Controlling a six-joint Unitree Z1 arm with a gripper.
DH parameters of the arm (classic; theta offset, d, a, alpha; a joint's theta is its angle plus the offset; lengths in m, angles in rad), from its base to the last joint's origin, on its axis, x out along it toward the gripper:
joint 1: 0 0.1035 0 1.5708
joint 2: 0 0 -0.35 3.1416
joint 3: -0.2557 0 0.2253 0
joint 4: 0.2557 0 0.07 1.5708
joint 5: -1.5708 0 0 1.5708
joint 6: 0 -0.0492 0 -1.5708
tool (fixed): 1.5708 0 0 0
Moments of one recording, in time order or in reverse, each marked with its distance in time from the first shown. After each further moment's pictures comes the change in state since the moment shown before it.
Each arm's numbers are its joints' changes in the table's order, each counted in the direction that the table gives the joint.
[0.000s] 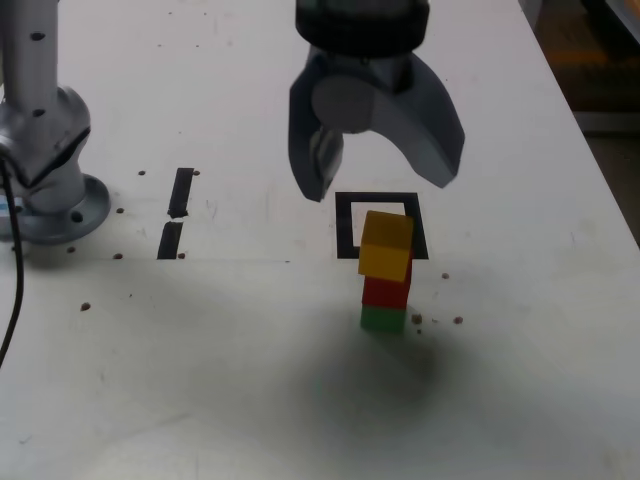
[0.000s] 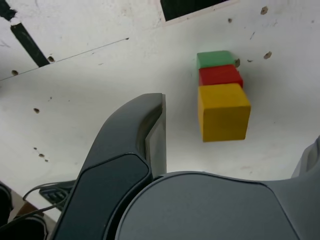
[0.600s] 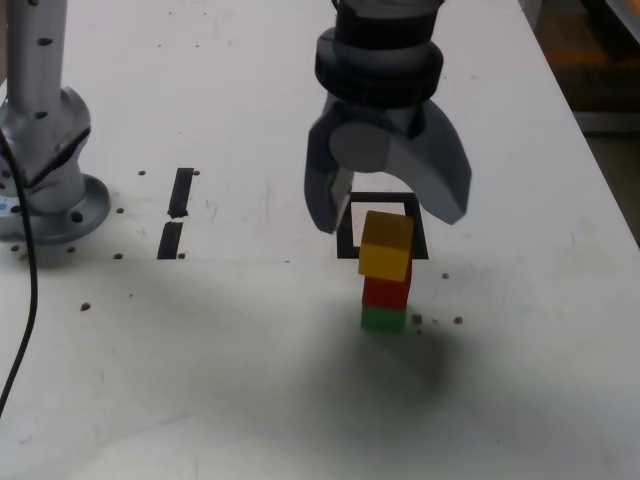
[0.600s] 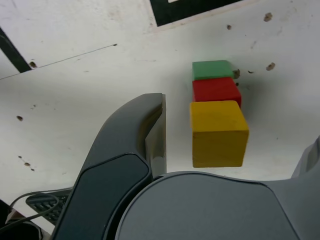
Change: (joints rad) arm -0.012 -0.052 0.060 -0.085 0.004 0.024
